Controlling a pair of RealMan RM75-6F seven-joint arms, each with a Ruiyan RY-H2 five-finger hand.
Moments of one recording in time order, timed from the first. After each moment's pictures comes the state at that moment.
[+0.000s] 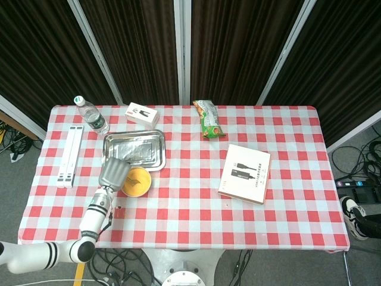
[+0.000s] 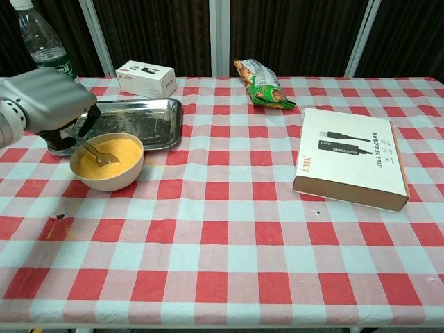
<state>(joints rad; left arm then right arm) -0.71 -1.55 -0.13 -1.57 0.85 1.11 1.12 0.02 -0.98 0.10 -1.54 -1.41 1.44 0.29</state>
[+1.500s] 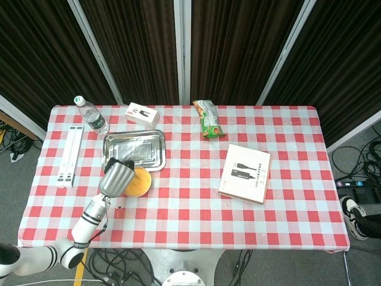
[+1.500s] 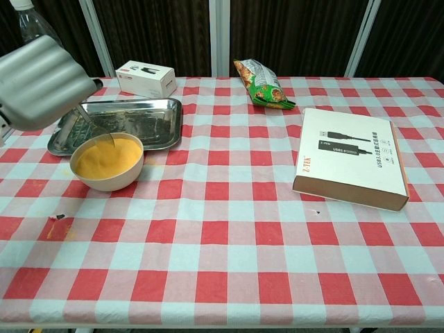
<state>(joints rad) -0.67 -1.68 0.10 -1.20 1.39 1.46 1.12 0.02 -0.98 0.09 -1.54 -1.42 1.44 0.29</state>
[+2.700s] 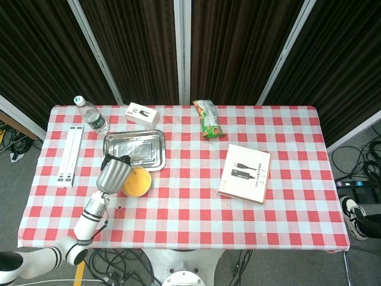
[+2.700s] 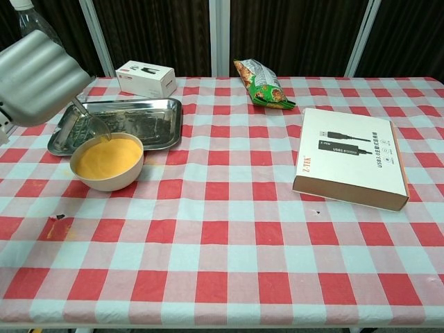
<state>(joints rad) -0.60 -1.75 -0.05 -1.08 1.46 1.41 1.12 0.01 -0.97 0.10 -1.56 -1.41 1.46 0.27</state>
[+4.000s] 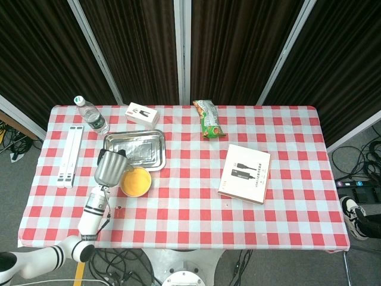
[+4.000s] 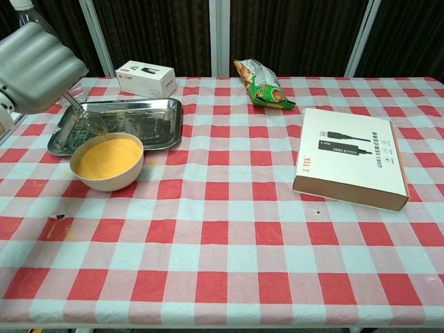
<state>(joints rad) -0.60 -1.72 -0.18 -1.23 1.31 1.31 1.17 0.01 -0.96 0.10 -1.57 -1.41 1.45 0.26</state>
